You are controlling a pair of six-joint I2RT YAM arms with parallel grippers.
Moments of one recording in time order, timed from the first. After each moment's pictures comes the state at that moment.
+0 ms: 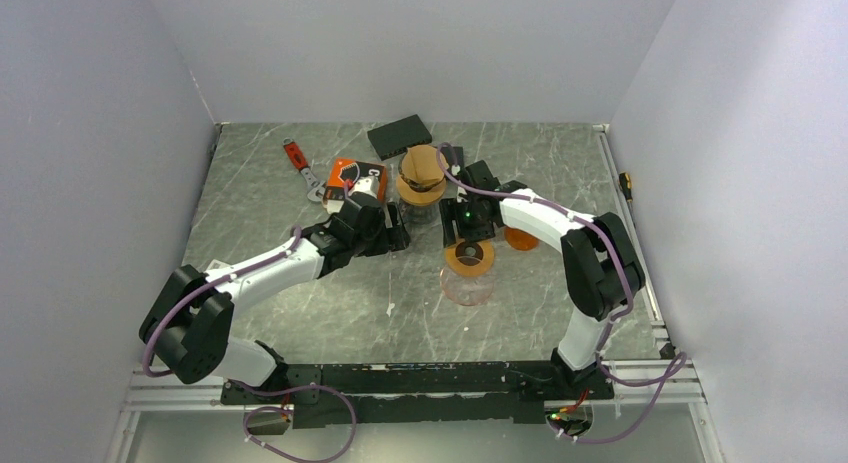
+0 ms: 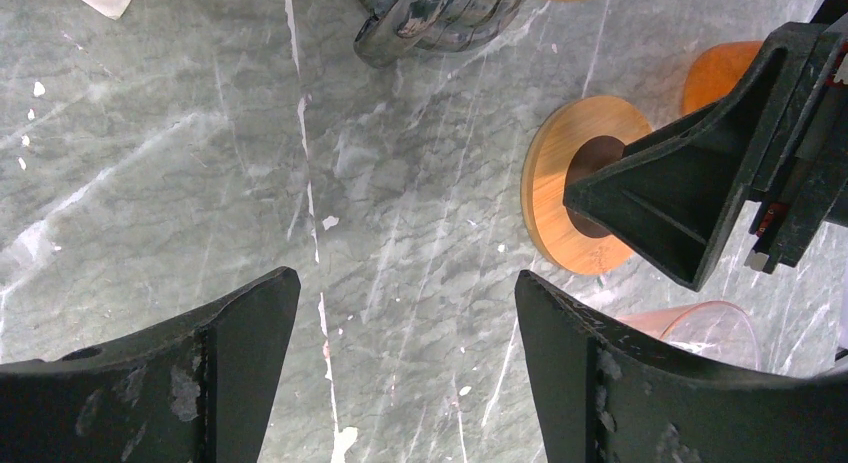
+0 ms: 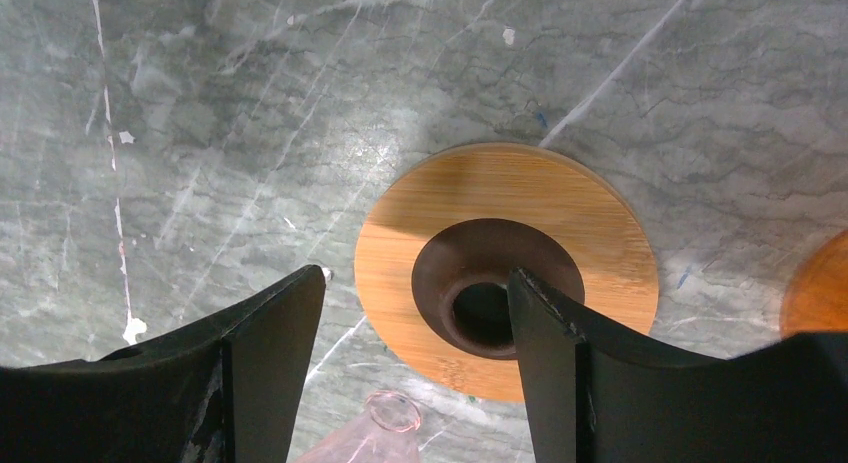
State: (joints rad) left arm -0.68 1.41 0.85 -0.15 -0.11 -0.74; right arm 0.50 1.77 1.19 -0.52 -0.13 0.30
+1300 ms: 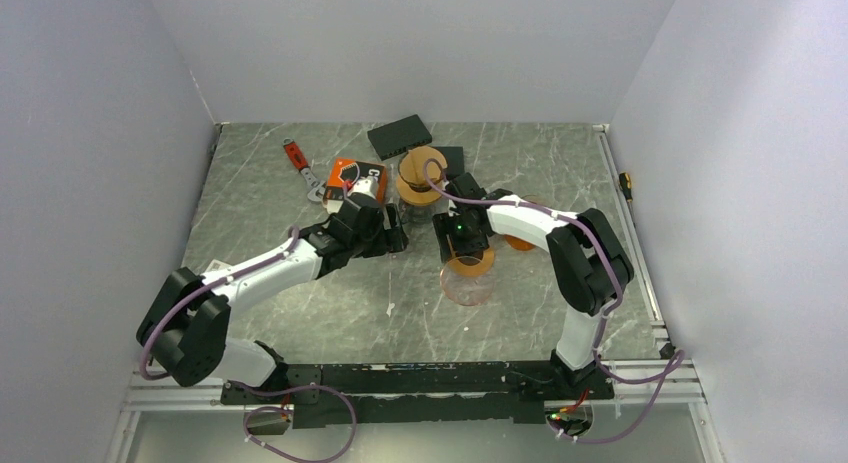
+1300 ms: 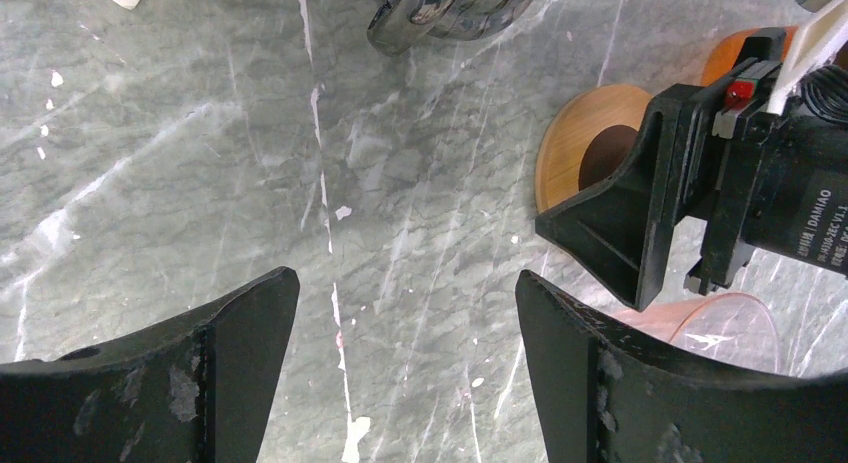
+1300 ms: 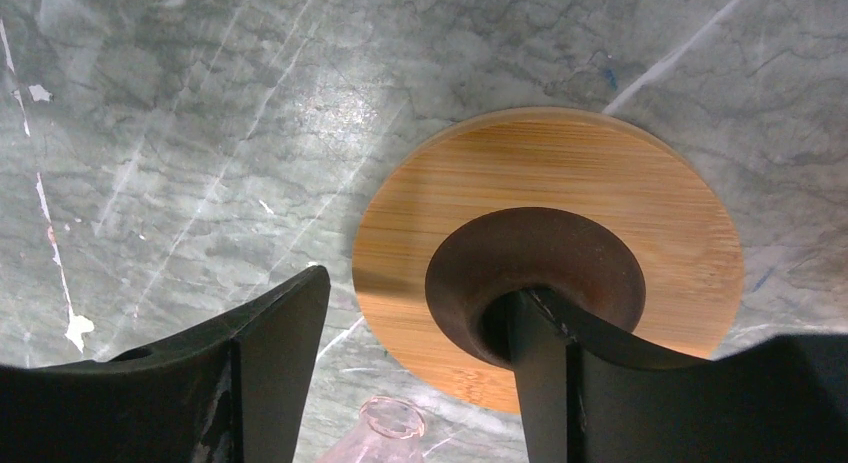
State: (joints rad) left arm -0.68 1.40 0.85 -0.18 -0.12 -0.73; right arm 0.56 1.83 1.16 -0.53 -0.10 0.30
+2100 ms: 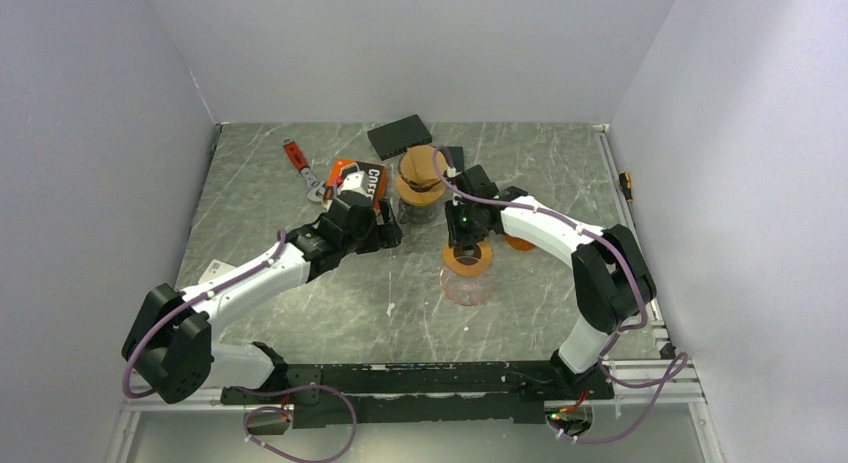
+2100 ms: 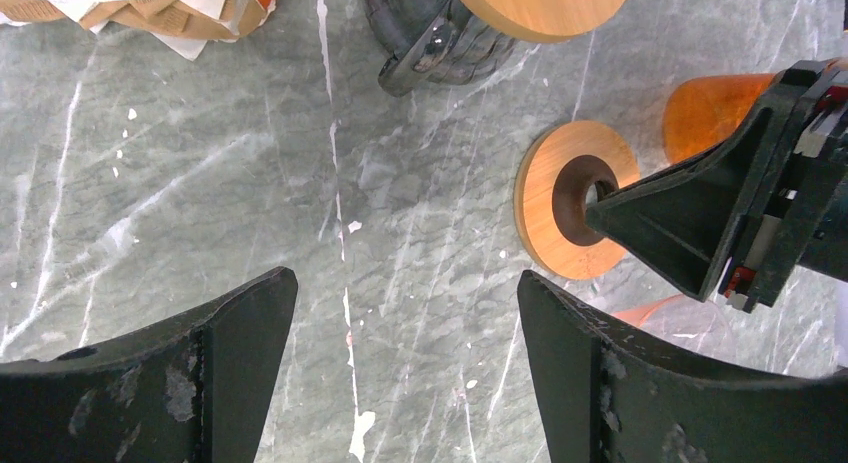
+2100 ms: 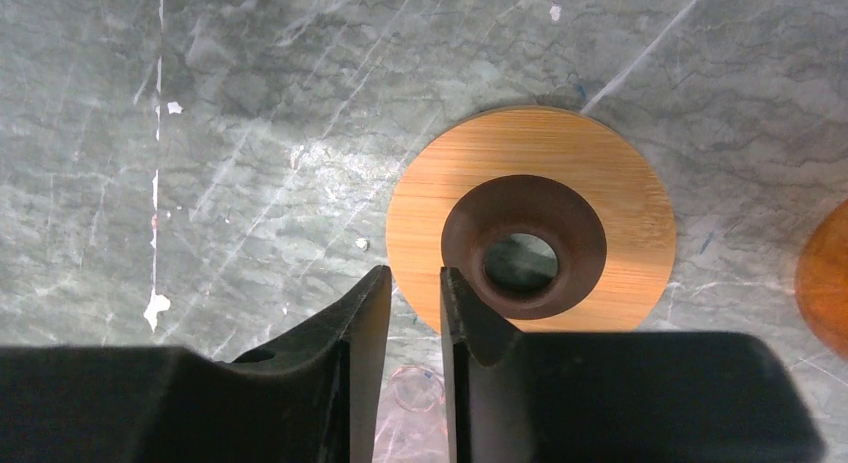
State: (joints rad) left arm -0.66 1.30 0.85 -0.22 -0.16 -0.71; right arm 0.56 1.68 1.15 -0.51 -0.08 0.32
